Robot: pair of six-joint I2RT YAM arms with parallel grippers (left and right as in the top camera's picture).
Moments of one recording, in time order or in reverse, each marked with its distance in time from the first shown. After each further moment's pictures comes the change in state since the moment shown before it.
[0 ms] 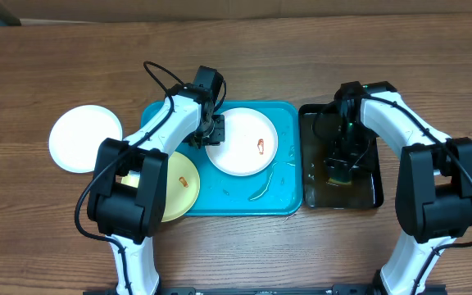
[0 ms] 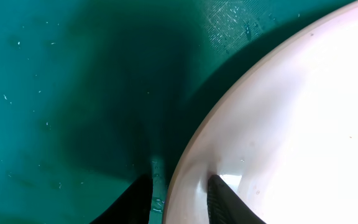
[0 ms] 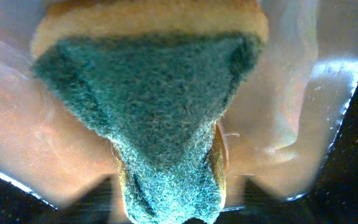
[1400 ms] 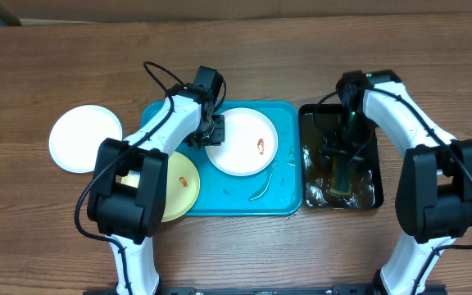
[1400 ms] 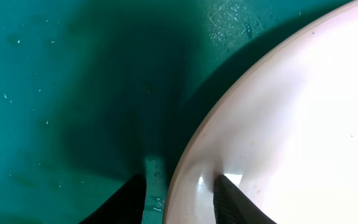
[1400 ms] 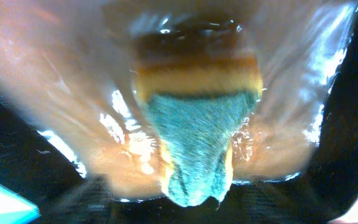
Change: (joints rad) left arm 0.000 0.000 -0.001 -0.002 0.000 0.000; right arm 0.000 0.000 0.123 -0.094 -0.029 -0.023
